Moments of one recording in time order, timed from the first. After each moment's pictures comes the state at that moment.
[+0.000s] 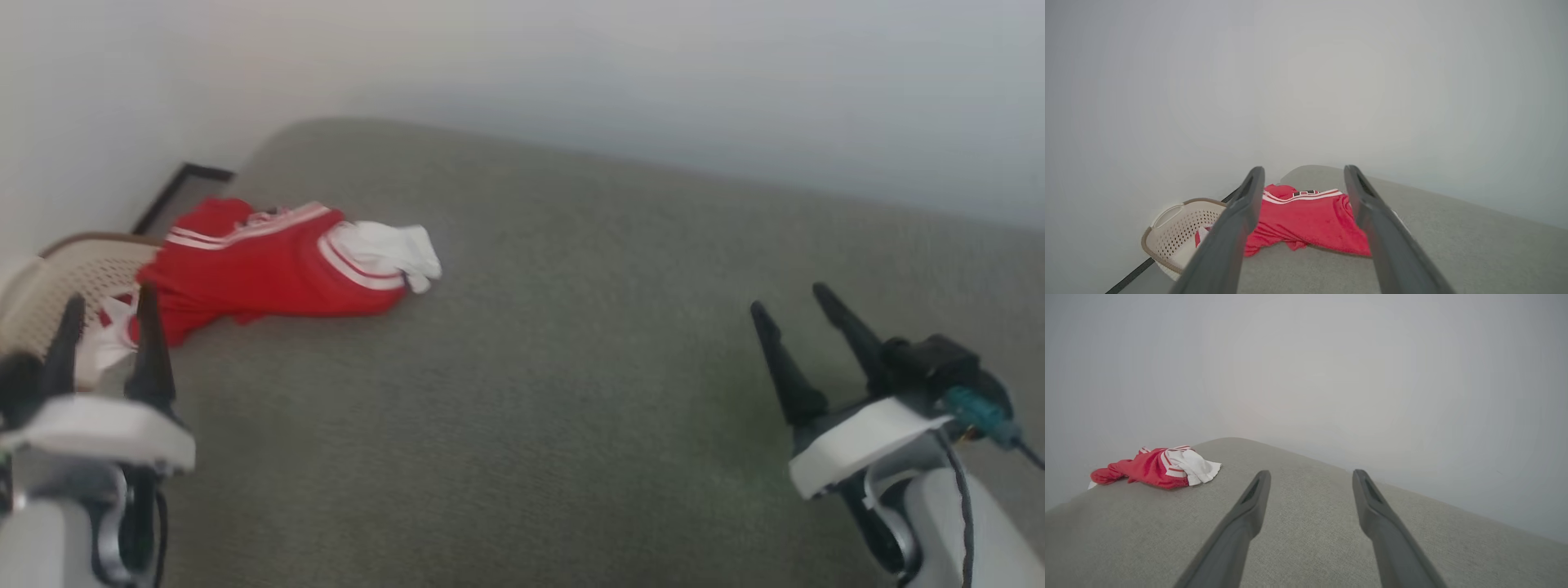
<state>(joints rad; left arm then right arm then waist) -0.17 0.28 0.17 0.12 -0.37 -0.01 -0.07 -0.24 -0.25 0.21 0.23 0.33 0.13 -0.18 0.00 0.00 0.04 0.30</state>
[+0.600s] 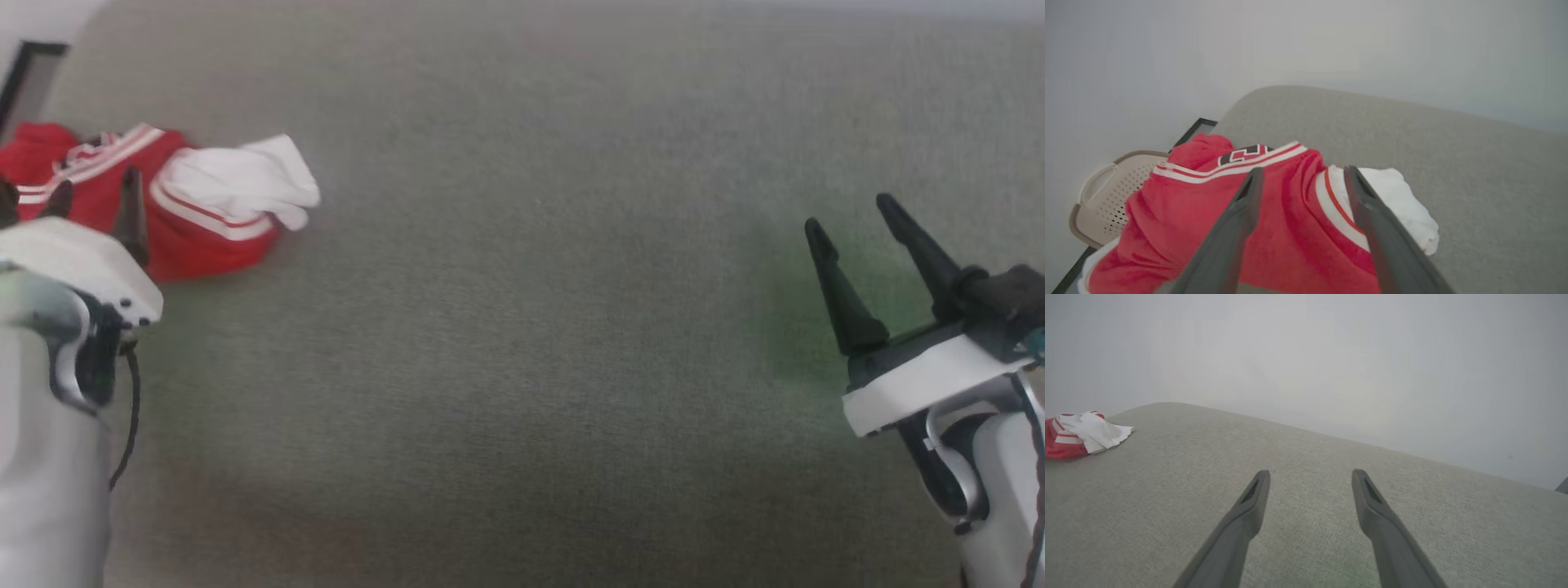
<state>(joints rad) -0.63 0.36 0.11 0.56 -0.41 -0.05 0.09 -0.30 -0.35 0.17 0.06 0.33 0.13 -0.12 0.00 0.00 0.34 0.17</state>
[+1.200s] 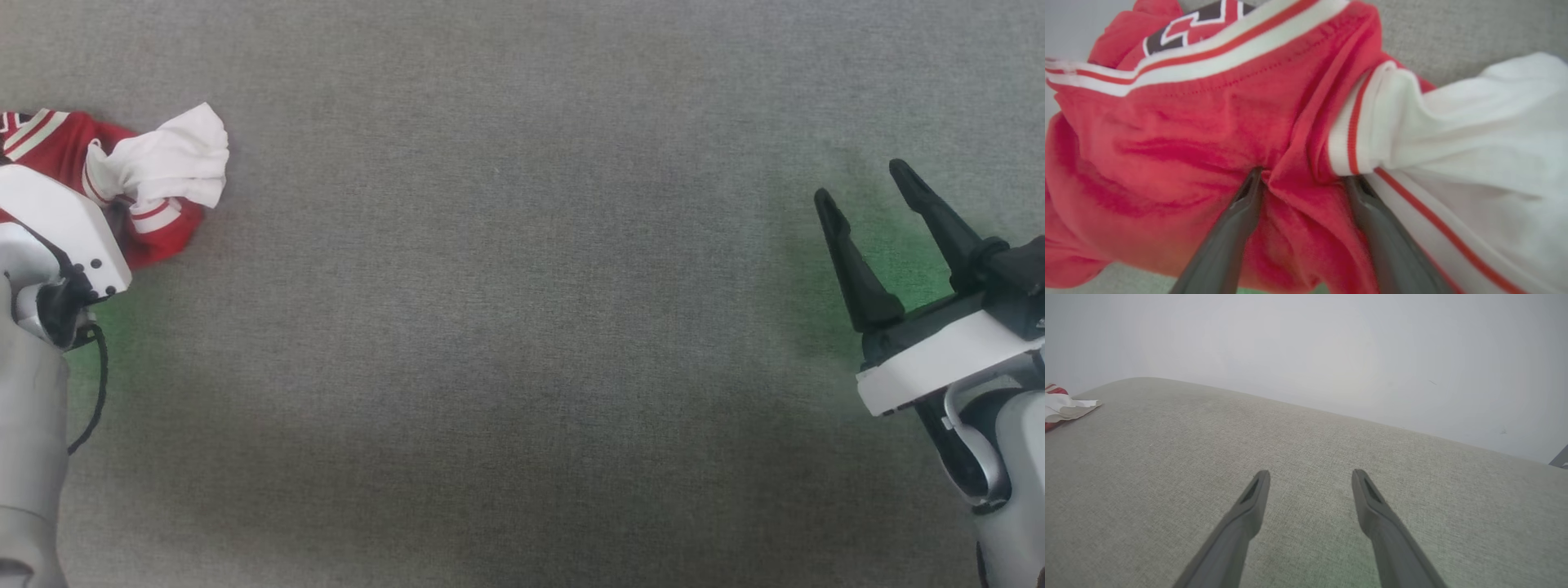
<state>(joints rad) -0.92 0.42 0.01 1.04 -0.38 -0.03 0.37 -0.34 -0.38 0.16 0.00 0.32 0.13 -0.06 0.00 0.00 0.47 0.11</state>
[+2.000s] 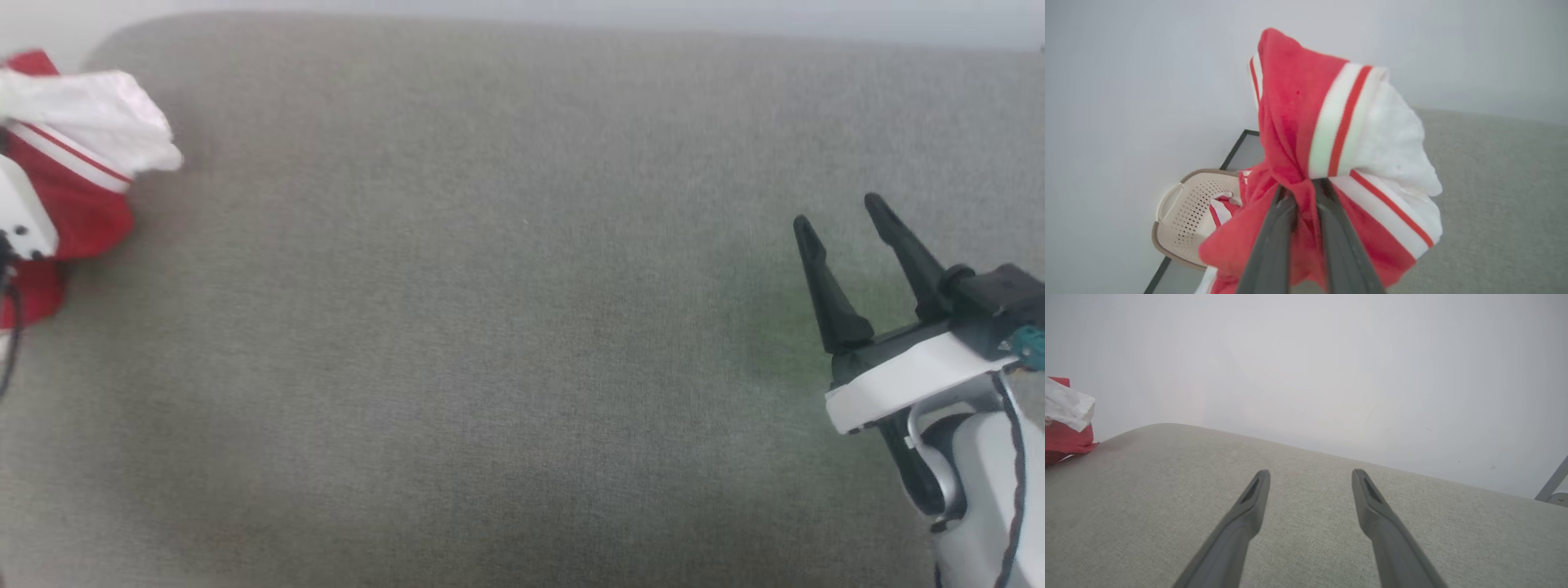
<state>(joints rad) -0.99 0.52 -0.05 1.06 -0.34 -0.09 0.07 -0.31 -0.30 0.15 0.09 0.32 0.13 -0.12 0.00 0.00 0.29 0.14</state>
